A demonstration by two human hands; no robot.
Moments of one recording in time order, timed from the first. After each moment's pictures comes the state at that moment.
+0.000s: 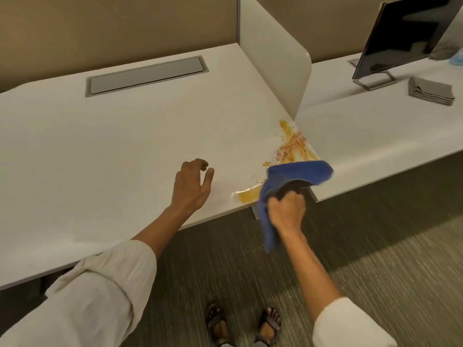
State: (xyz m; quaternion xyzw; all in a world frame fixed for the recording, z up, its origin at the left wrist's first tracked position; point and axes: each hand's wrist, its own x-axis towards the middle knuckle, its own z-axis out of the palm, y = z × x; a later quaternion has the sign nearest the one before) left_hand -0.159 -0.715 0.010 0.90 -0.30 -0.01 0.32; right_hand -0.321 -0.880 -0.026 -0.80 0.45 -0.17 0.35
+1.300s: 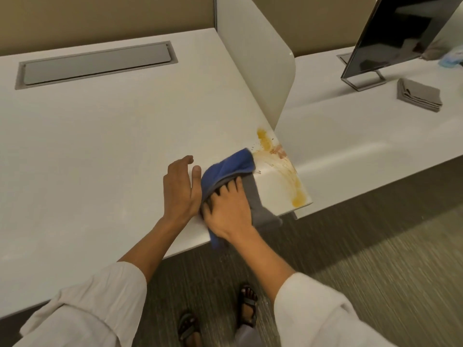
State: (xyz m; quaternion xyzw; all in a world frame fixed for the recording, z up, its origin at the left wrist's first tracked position) left_hand -0.133 -0.821 -0.034 0.88 -0.25 0.00 0.41; right_hand -0.227 -0.910 -0.046 -0.98 0.17 -0.03 0.12
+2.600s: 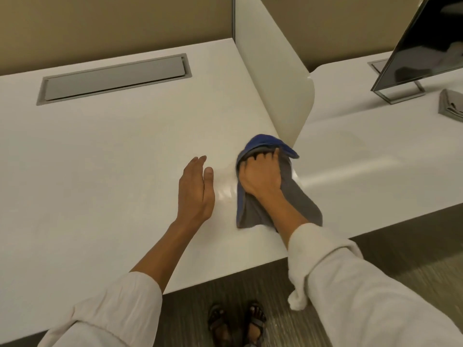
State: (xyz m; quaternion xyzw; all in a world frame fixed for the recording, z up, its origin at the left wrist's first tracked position) left_hand -0.097 -0.879 -0.021 0.87 -0.20 -0.04 0.44; right_hand -0.122 -1.050 -0.038 -0.98 0.21 0.05 -0.02
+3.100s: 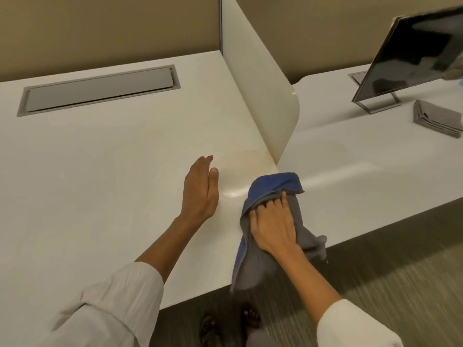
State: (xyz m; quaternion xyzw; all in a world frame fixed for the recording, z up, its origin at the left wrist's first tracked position) left_hand -0.082 -0.914 -0.014 0.86 -0.24 -0.07 0.45; right_hand -0.227 -1.041 -0.052 -0.97 0.23 0.02 0.07
